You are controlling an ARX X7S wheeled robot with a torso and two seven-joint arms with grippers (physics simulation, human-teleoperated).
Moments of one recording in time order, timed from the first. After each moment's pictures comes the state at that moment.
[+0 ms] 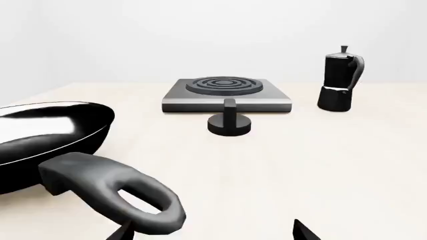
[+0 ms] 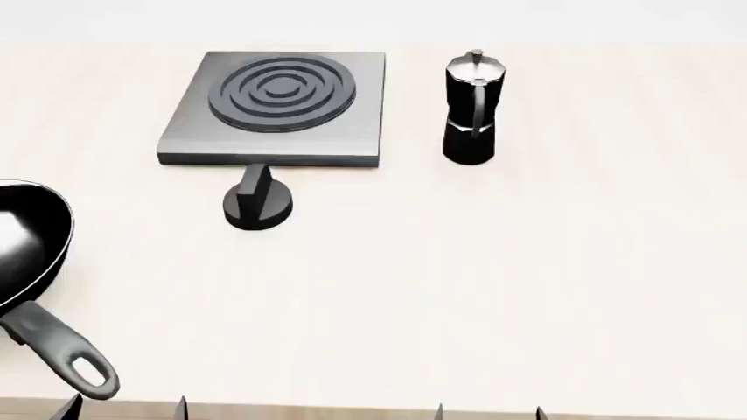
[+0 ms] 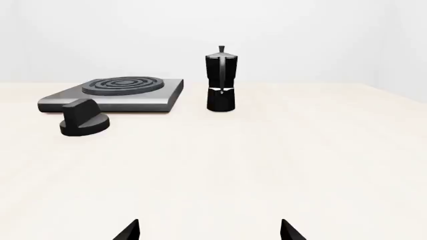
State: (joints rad) left arm 0.00 0.00 0.00 0.00 0.00 0.00 0.00; right arm 0.00 0.00 0.00 0.00 0.00 0.00 0.00
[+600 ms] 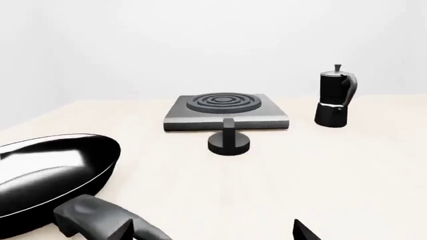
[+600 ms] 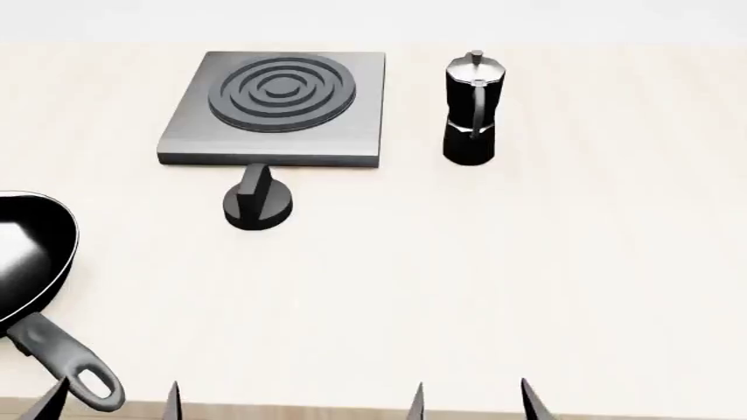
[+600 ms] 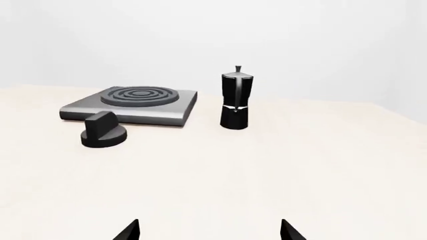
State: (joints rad) left arm 0.03 -0.07 0.07 0.17 -0.04 -0.10 -0.08; right arm 0.00 0.07 -0.10 -0.22 0.02 0.20 0.06
